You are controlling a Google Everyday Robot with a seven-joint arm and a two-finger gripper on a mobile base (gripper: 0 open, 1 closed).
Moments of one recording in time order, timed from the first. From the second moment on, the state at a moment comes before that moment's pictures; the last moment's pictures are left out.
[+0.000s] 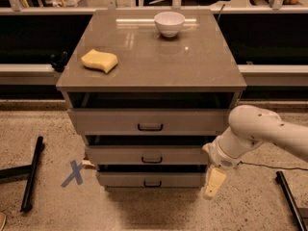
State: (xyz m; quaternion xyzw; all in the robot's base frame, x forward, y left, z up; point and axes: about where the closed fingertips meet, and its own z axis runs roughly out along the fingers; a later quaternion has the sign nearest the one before) arm 0.465 -0.172 0.574 -0.62 0.76 0.15 0.10
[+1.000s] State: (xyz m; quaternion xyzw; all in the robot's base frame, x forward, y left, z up) arm 0.497 -0.165 0.525 -0.66 0.73 0.14 0.13
